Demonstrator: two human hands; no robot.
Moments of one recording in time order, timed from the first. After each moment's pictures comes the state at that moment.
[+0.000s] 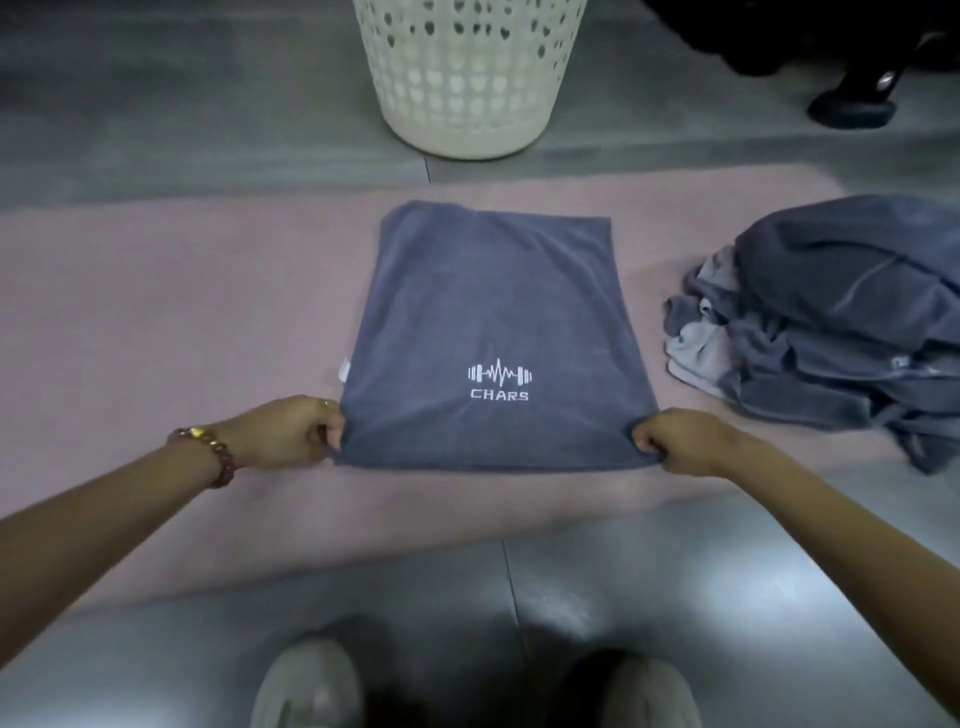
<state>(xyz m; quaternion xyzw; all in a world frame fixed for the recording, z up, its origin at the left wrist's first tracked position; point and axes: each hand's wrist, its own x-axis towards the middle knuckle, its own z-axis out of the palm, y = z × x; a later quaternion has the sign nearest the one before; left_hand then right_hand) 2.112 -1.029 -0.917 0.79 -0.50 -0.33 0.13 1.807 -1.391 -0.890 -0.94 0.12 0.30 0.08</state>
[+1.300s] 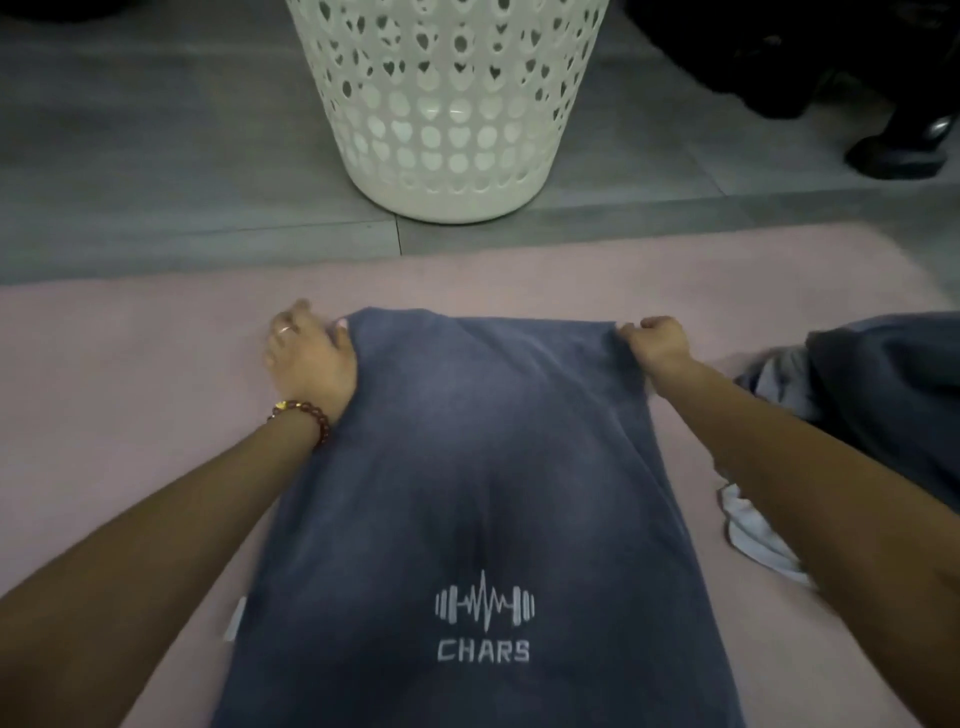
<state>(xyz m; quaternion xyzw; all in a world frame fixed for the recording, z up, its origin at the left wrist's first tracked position) 2.238 -1.267 -0.955 0.94 -0.10 0.04 0.32 2.052 -1.545 -0.928 -0.71 0.56 -0.11 0.41</state>
